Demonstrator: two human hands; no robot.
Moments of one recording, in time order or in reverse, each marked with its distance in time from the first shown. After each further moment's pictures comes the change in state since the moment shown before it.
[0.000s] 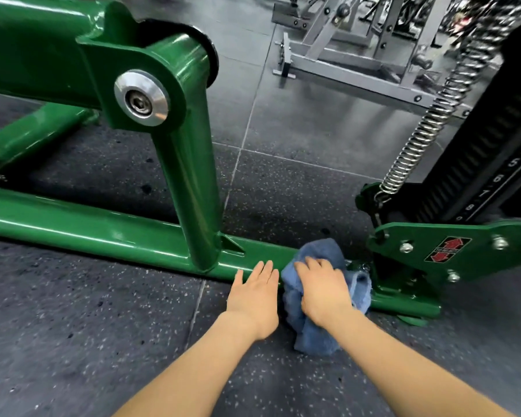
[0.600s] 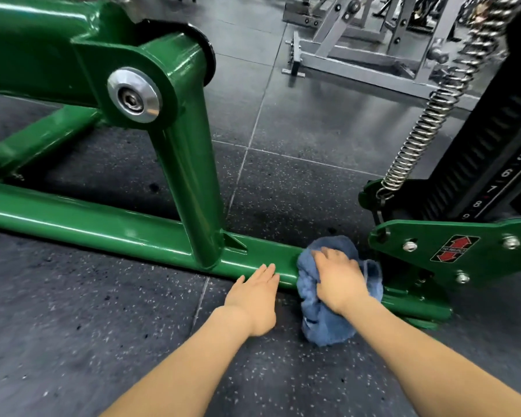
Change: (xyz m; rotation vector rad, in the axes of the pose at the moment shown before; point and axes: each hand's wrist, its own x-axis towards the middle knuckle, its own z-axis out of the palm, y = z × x) left_hand 0.002 -0.003 0.001 -0.066 -0.059 0.014; right_hand 0.016 0.034 0.004 0.059 0.039 0.019
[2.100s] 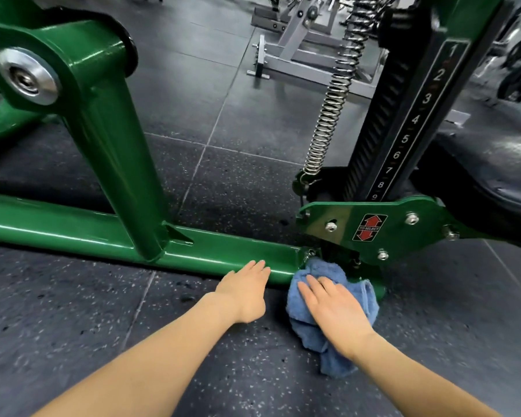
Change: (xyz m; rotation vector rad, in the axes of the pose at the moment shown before) left_hand 0.021 0.079 0.000 -0.001 -0.028 0.096; right_hand -0.090 0.084 0.031 -0.294 0.106 -0.233
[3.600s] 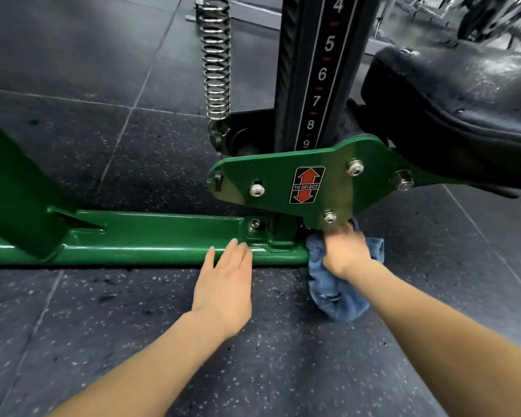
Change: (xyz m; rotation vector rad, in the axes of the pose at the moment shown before) left_hand 0.034 0.076 0.040 0.178 0.203 -0.037; right_hand 0.015 0.117 0.053 0.247 -0.197 0.509
